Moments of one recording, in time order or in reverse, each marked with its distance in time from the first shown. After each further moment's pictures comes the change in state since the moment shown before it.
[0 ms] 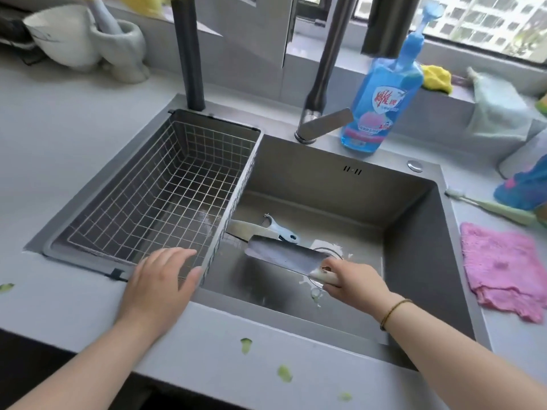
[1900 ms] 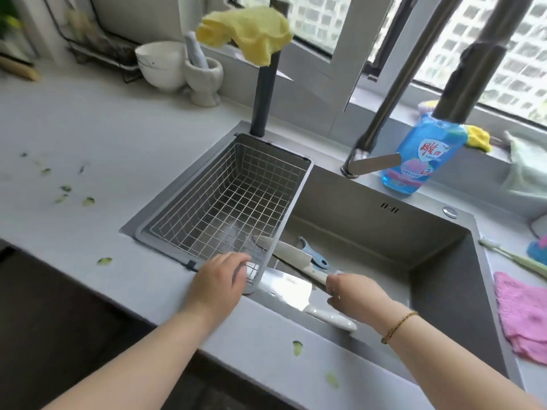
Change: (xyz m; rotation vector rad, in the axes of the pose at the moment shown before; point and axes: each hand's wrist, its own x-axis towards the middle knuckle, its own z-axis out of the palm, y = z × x) left_hand -0.014 -0.012 -0.019 -0.318 0.138 0.084; right_hand 0.010 -0.090 -0.042 -0.237 -0.145 -0.079
